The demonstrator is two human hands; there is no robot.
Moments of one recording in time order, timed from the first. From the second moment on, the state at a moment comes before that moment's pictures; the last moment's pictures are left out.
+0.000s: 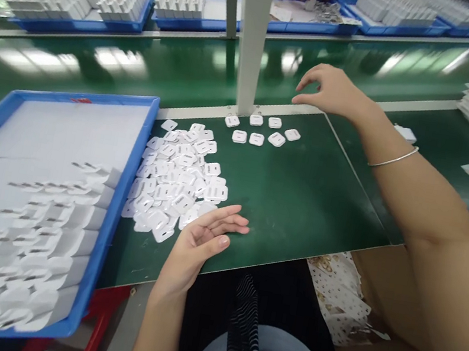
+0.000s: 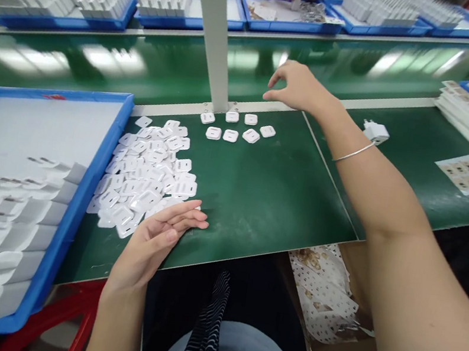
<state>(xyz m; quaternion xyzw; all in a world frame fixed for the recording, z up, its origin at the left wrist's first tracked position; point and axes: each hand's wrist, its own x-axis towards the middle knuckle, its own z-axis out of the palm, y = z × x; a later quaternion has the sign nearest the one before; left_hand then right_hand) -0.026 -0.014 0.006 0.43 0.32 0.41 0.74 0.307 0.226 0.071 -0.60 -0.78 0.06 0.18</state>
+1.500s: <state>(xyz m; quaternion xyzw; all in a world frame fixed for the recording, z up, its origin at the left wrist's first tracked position) -0.046 -0.035 -0.004 0.55 0.45 0.64 0.29 0.156 0.048 0.032 -0.46 -0.82 0.34 0.05</state>
